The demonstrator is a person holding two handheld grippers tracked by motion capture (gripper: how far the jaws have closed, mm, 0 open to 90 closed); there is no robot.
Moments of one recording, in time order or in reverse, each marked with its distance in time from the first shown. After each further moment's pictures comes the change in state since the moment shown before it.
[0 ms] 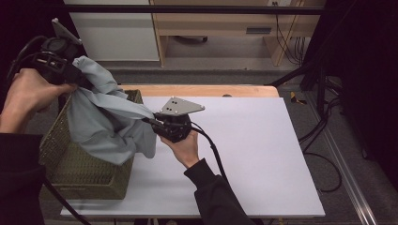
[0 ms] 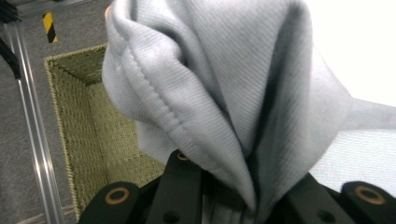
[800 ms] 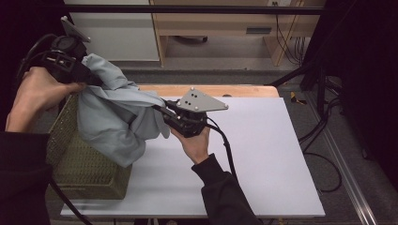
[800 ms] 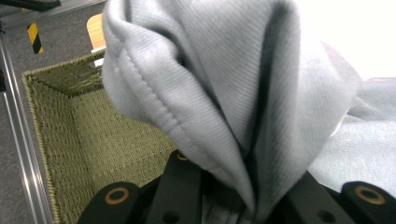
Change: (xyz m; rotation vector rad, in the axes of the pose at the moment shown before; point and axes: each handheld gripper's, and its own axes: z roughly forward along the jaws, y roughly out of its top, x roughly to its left) left arm -0.019 0.007 -0.001 -0.019 -0.035 0.029; right arm 0.000 0.034 -0.042 -0.168 -0.075 -0.057
